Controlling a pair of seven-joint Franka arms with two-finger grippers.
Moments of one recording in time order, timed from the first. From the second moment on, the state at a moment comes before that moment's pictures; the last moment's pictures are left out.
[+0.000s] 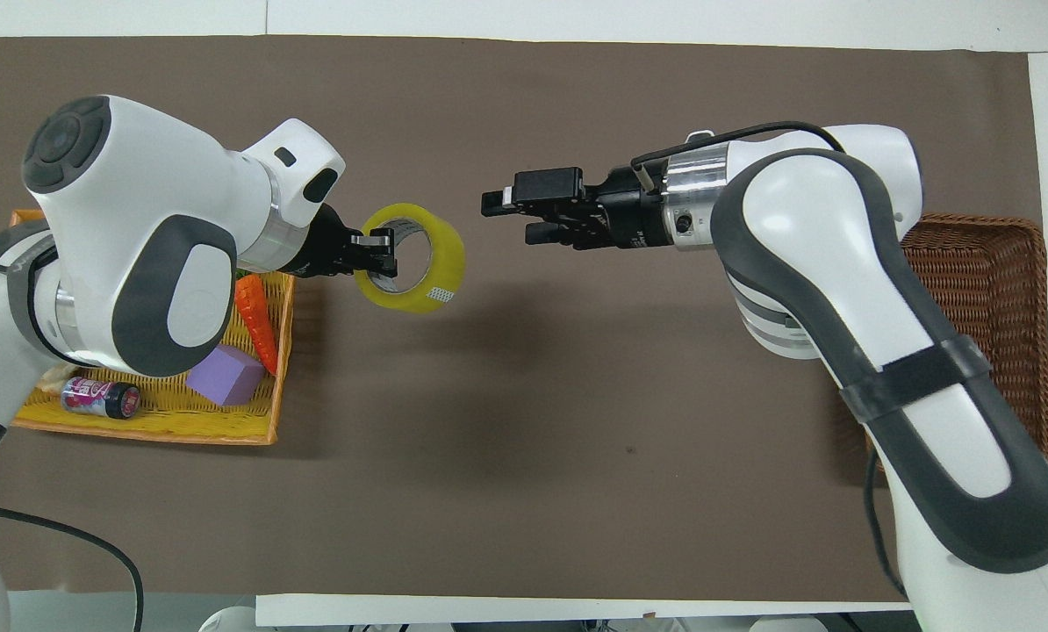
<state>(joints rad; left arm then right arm) -0.40 0.11 -0.06 -1.87 -0.38 2.03 -0.23 0.47 0.23 -0.13 -1.82 1.34 2.08 -0.23</state>
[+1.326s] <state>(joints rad) -0.40 0.11 -0.06 -1.87 -0.38 2.03 -0.23 0.60 0.29 -0.14 -1.84 1.50 2.18 -0.28</state>
